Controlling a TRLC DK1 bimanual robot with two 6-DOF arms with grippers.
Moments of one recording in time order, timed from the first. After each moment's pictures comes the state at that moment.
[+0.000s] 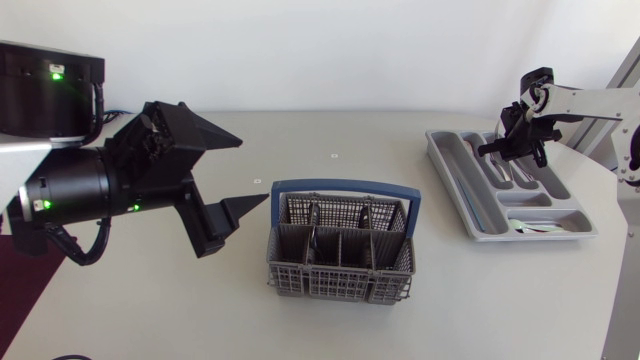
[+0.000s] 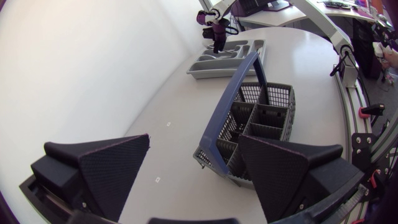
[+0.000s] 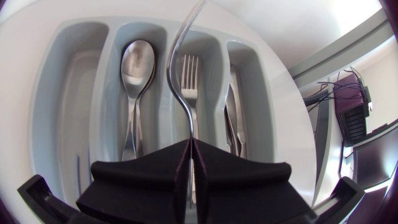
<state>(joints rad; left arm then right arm) -0.54 1.07 0.83 -0.25 0.19 0.66 -0.27 2.43 1.99 -0.57 0.20 -0.32</state>
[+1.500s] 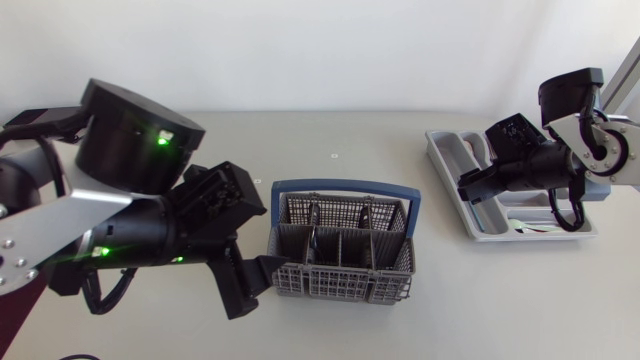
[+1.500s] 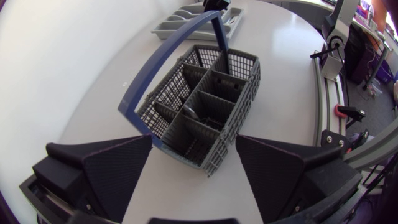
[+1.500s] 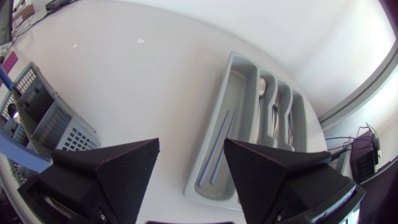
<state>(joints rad) -0.78 1.16 0.86 -0.49 0.03 0.41 0.01 1.42 0.89 -0.30 -0.05 -0.39</state>
